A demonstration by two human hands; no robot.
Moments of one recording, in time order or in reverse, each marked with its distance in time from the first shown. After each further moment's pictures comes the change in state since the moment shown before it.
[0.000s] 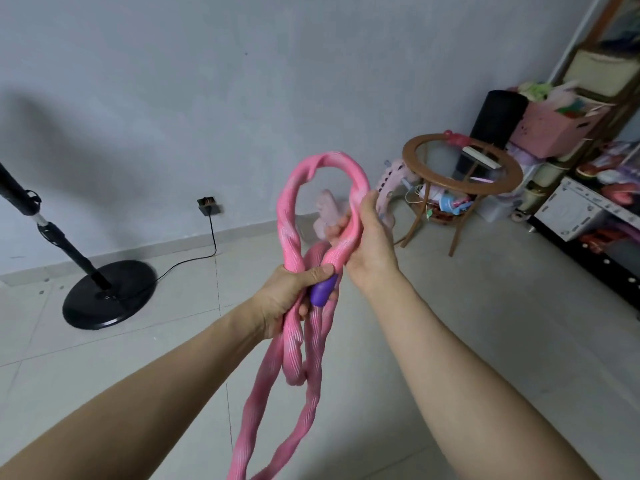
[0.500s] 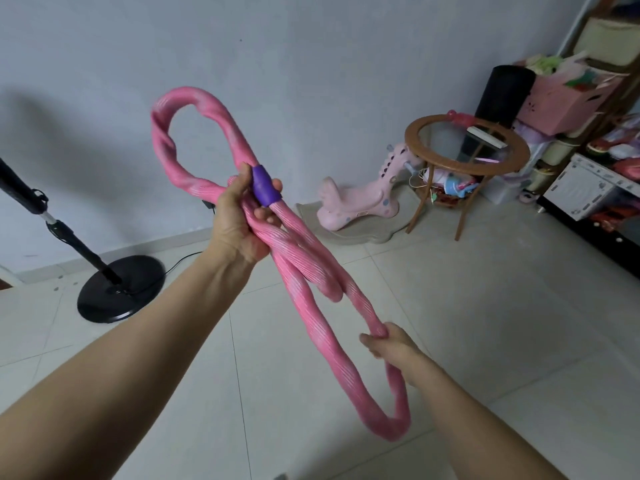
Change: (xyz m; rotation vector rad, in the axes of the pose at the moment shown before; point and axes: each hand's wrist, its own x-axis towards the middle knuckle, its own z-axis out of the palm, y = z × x) left_hand 0.011 0.065 -0.015 -0.672 0.127 0.248; right_hand -0.033 0.077 -0.183 -1.095 0.047 0.408
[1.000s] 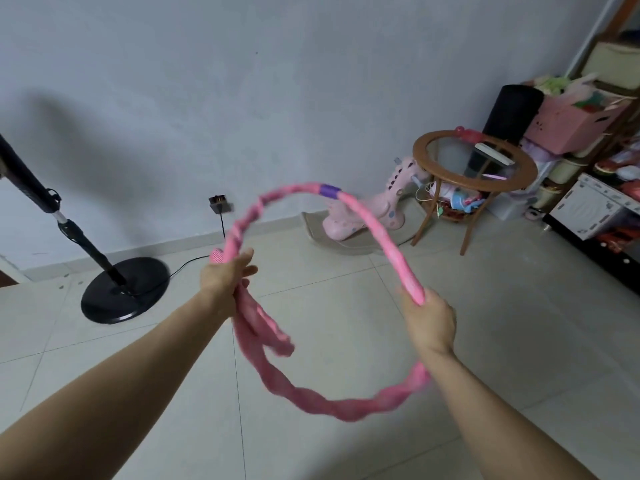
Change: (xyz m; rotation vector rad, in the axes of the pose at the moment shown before) left_hand 0.008 -0.014 -0.100 0.590 0.557 -0.010; right_hand -0.011 -0.057 -0.026 -0.193 0.730 -0.328
